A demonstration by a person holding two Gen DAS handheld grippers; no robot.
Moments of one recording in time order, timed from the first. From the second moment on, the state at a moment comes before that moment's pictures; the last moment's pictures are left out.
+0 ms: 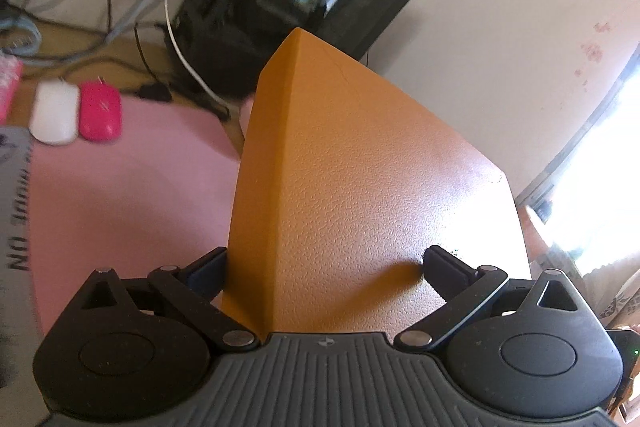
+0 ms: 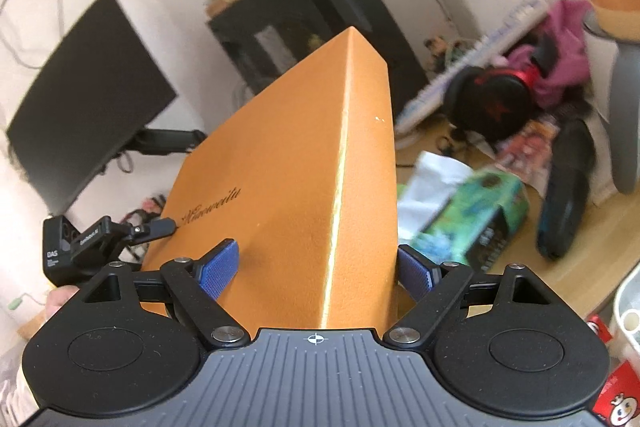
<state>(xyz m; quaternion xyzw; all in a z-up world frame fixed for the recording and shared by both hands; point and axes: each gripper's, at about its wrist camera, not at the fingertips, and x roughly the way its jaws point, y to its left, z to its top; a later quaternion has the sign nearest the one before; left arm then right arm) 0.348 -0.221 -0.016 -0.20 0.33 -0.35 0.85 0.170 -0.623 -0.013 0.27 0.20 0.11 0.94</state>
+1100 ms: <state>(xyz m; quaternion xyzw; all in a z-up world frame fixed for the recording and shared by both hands) 0.160 0.097 0.070 -0.26 0.22 -0.04 0.94 0.236 -0.279 0.038 0.20 0.26 0.42 0.85</state>
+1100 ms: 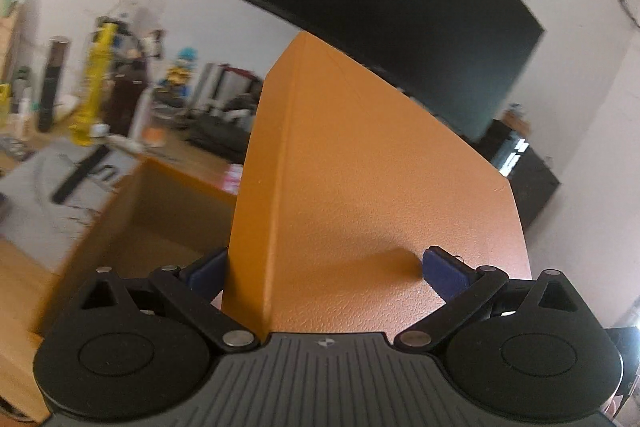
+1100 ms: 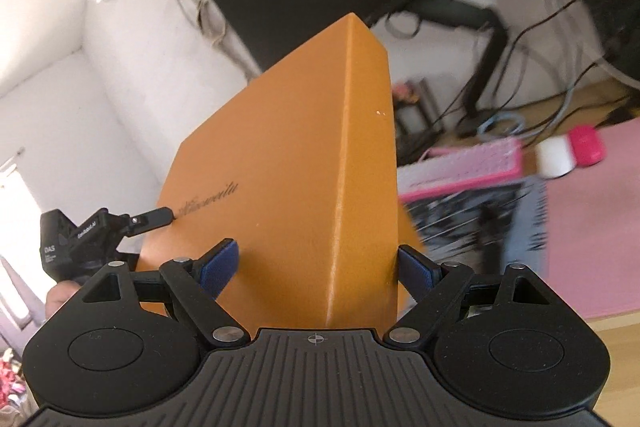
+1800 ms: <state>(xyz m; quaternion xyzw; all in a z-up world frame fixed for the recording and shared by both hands) 0.211 0.203 0.029 -0.26 0.32 -0.08 0.91 0.241 -0.170 0.010 0.21 0.32 0.35 0.86</state>
